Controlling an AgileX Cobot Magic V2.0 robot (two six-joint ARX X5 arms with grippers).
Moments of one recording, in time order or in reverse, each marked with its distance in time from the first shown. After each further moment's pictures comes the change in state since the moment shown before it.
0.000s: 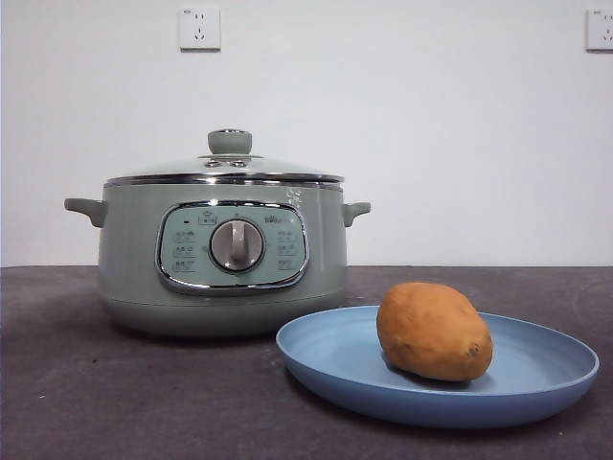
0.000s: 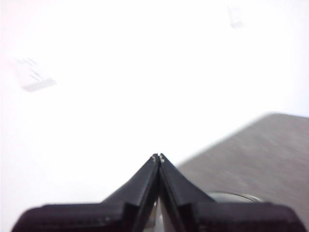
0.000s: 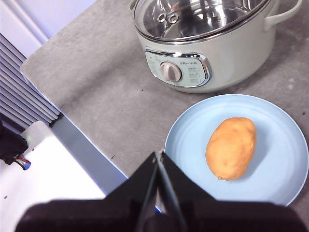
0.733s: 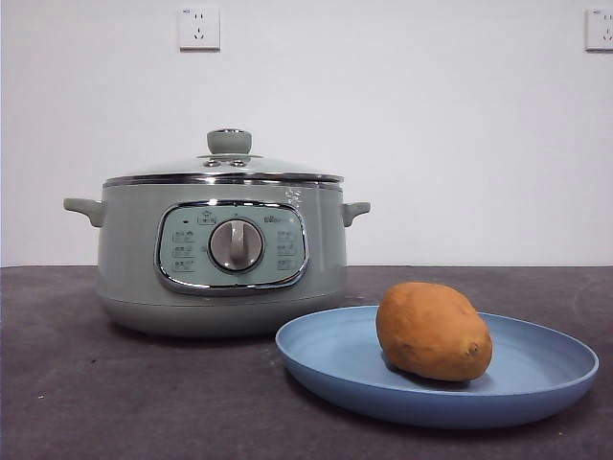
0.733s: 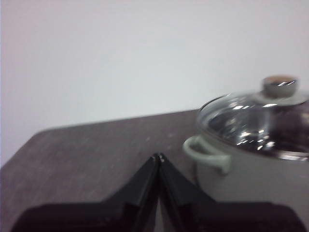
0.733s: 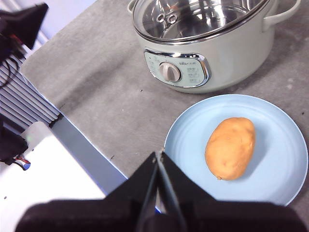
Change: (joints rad) left arm 0.114 -0.582 -0.914 0.259 -0.292 -0.163; right arm 0.000 0.000 0.000 0.000 0.000 0.000
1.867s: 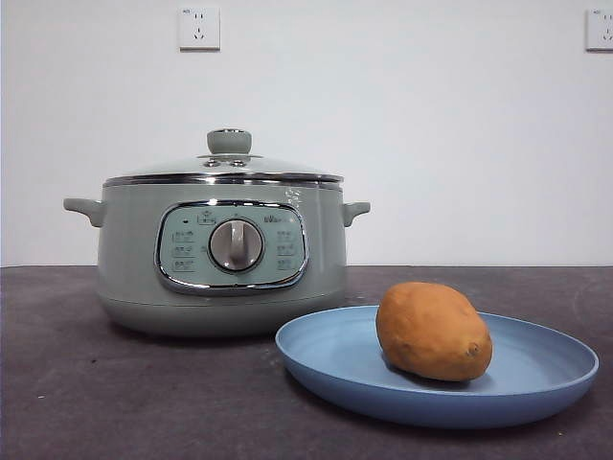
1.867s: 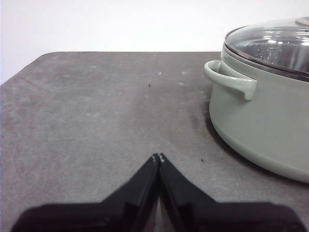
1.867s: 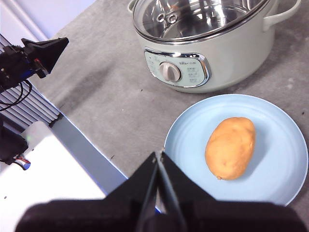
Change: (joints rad) left arm 0.000 -0.095 -0.078 -0.232 -0.068 -0.075; right arm 0.000 0.000 0.000 0.000 0.000 0.000
